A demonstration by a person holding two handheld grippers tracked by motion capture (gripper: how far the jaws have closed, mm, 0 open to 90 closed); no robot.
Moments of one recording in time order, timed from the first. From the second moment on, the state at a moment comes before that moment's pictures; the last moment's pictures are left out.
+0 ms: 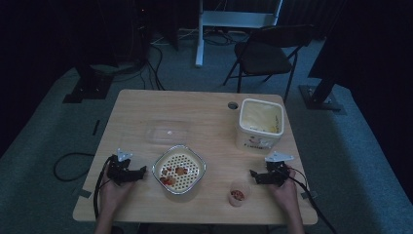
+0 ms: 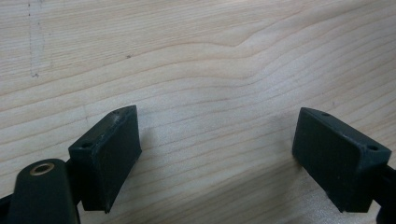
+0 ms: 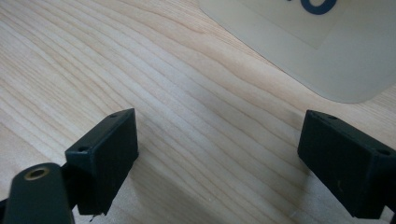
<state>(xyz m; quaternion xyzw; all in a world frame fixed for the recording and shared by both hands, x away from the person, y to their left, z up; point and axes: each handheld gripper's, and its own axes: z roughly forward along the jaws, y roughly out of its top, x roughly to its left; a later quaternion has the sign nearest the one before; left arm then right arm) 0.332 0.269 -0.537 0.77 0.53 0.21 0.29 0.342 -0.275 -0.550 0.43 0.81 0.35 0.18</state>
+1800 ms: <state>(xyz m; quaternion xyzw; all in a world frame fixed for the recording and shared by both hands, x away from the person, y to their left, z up) 0.457 0.240 -0.472 0.77 0.54 0.16 0.30 0.335 -0.278 -0.549 0.44 0.81 0.36 0.19</state>
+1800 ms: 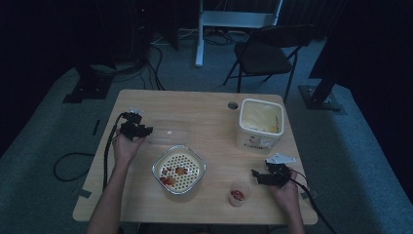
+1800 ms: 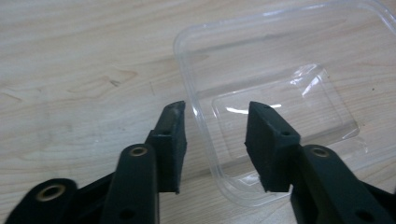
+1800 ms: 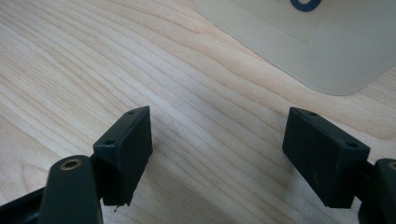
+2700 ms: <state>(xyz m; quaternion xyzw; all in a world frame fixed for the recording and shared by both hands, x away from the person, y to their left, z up) 0.478 0.222 -0.453 0.75 0.56 0.15 0.32 0.334 -0.278 -0.549 0.43 0.81 0.36 0.19</state>
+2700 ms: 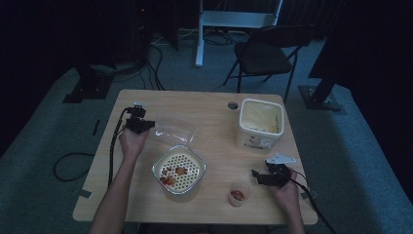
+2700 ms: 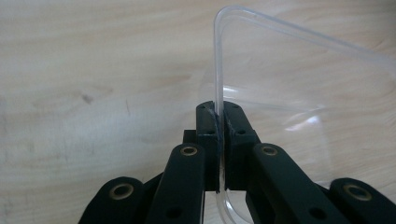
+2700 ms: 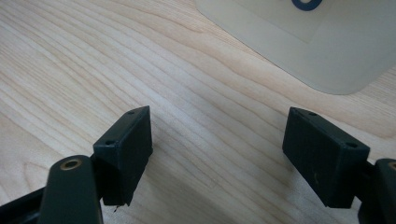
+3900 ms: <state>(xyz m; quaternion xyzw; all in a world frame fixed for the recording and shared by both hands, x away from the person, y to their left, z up) 0.504 0.109 -0.336 0.74 0.51 0.14 0.41 0.332 -0.278 -0.550 0.43 0.81 0.36 0.19</state>
